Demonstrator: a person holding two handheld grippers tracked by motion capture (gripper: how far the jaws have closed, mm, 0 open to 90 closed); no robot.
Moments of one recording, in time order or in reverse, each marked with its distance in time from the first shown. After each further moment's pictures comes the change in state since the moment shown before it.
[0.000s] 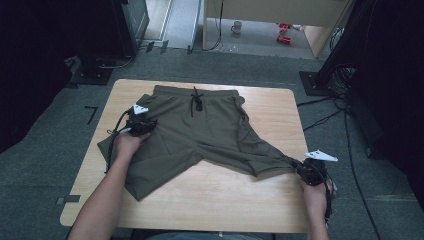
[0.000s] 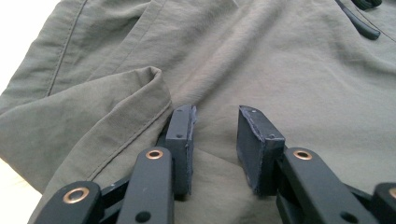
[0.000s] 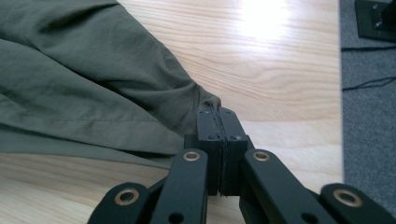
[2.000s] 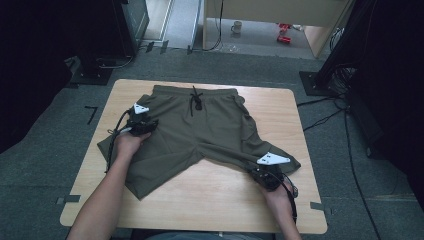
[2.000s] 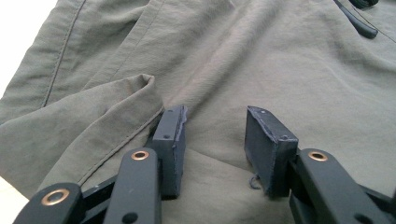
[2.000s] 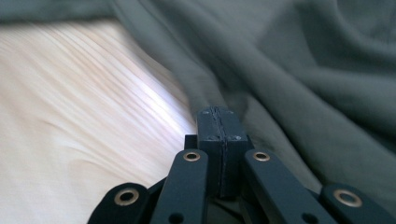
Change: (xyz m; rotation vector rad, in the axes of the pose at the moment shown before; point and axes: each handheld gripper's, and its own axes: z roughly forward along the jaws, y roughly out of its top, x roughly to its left) left arm -0.001 0.001 0.001 0.004 -0.002 -0.001; right arm 0.132 0.015 0.012 -0.015 0.348 -0.232
